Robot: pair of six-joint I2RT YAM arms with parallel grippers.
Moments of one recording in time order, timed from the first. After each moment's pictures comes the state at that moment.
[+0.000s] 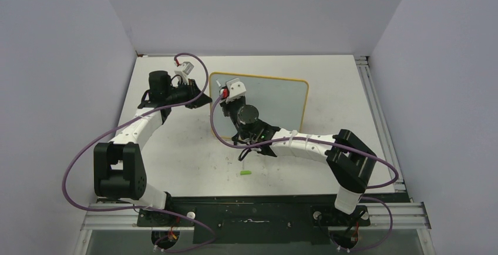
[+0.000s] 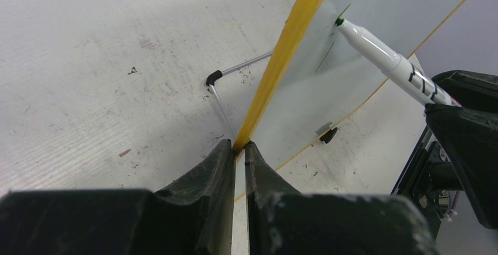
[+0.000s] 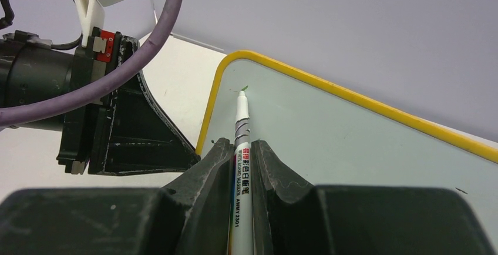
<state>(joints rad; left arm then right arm) -0.06 1.50 1.00 -0.03 0.79 -0.22 1.02 1.75 1.15 0.69 0.55 -0.09</state>
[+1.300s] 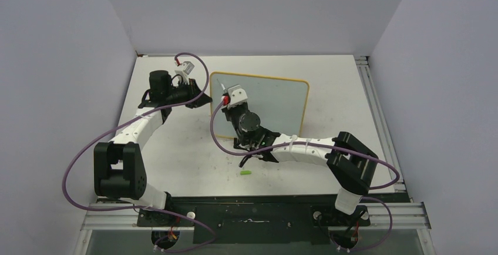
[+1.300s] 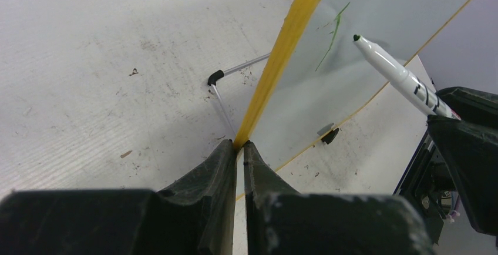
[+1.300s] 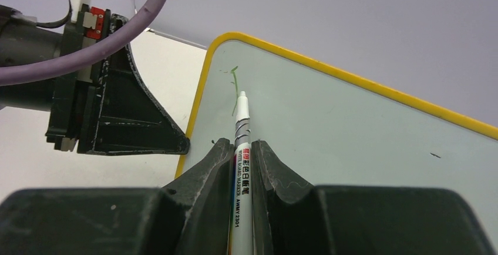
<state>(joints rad) -0.06 1.51 1.01 -0.03 0.78 -0.22 1.07 1.73 1.08 0.76 0.64 -0.15</state>
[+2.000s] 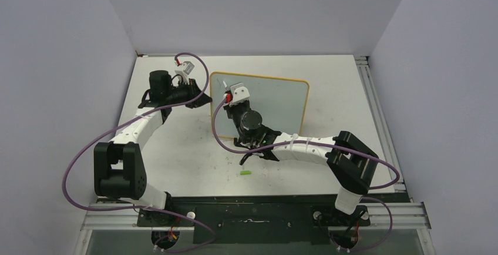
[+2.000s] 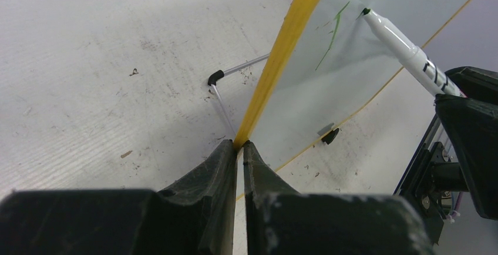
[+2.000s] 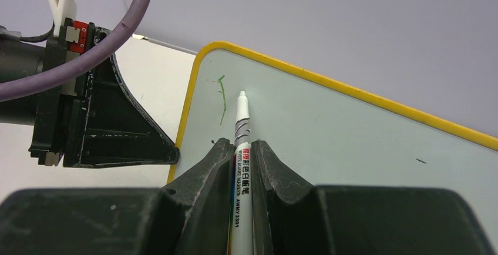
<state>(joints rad) -0.06 1.51 1.01 -0.03 0.78 -0.22 1.04 1.73 1.08 0.79 0.64 -0.15</state>
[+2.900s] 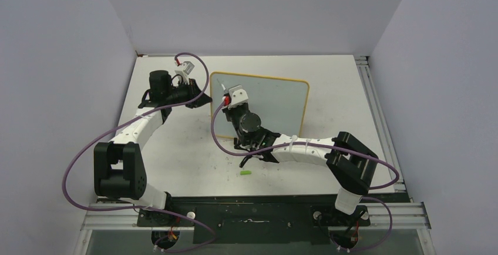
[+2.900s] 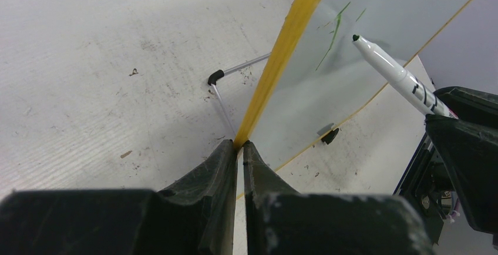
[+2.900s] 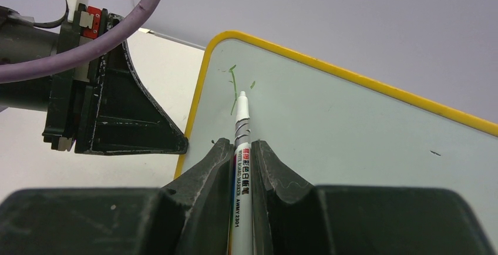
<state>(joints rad) -0.06 1.51 1.01 -0.03 0.78 -0.22 1.06 1.73 1.07 0.78 0.64 -0.14</state>
